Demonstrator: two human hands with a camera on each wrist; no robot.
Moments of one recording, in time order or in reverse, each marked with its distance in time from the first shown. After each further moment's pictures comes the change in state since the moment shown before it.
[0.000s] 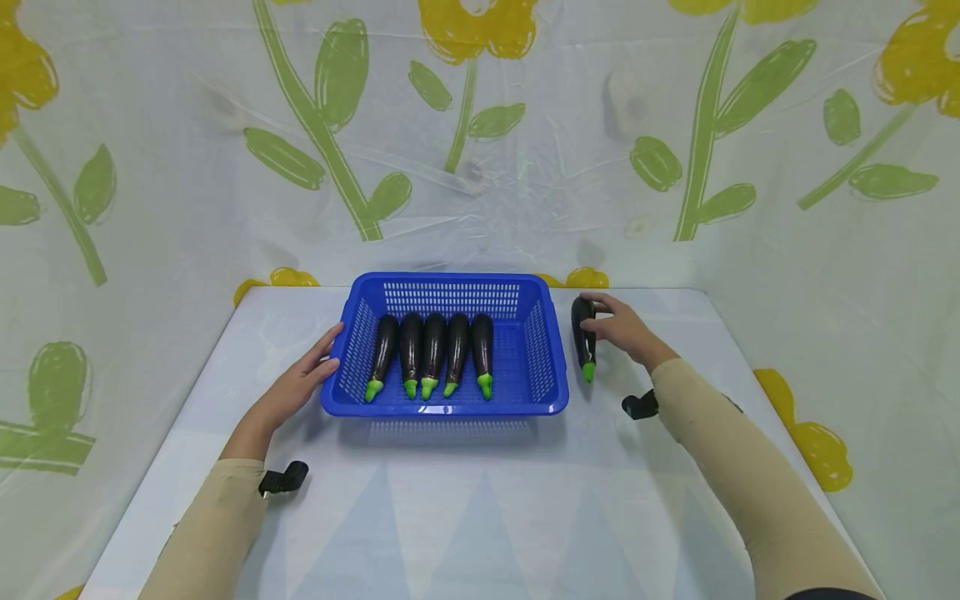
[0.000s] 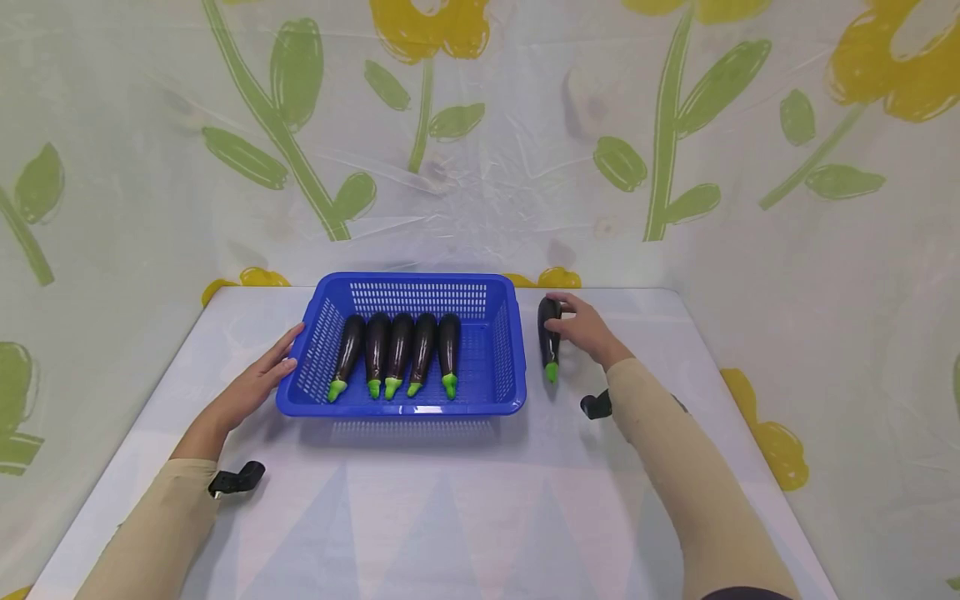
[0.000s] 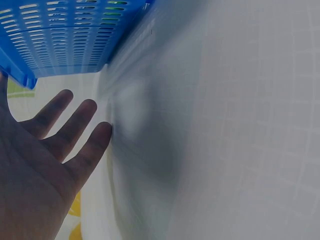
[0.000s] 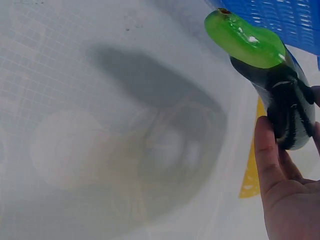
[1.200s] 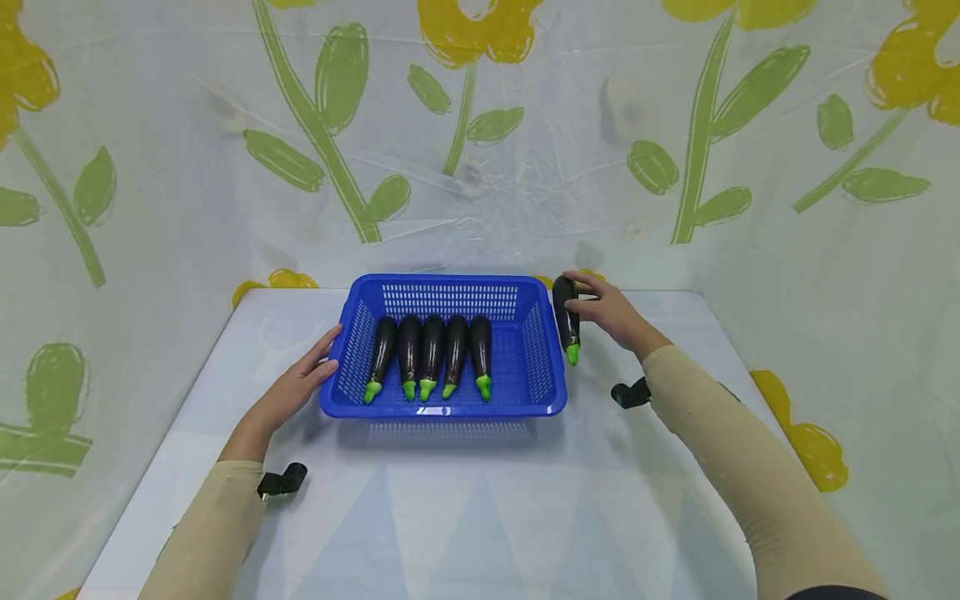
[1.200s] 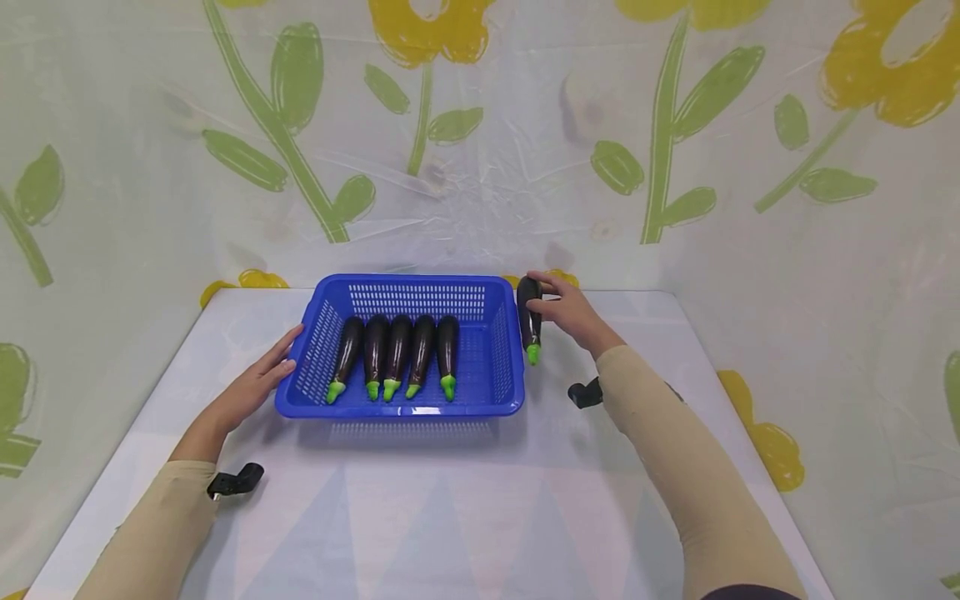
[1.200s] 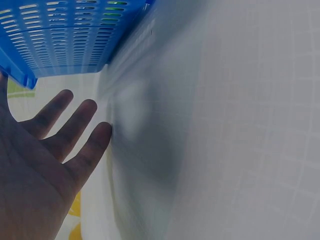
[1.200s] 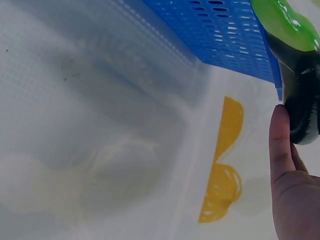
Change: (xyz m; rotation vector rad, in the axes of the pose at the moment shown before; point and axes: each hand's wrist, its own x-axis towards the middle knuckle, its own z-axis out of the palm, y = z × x) left_hand -0.001 -0.001 0.001 0.008 0.001 -0.002; right_hand -0.001 -0.039 0.001 0.139 -0.027 -0.174
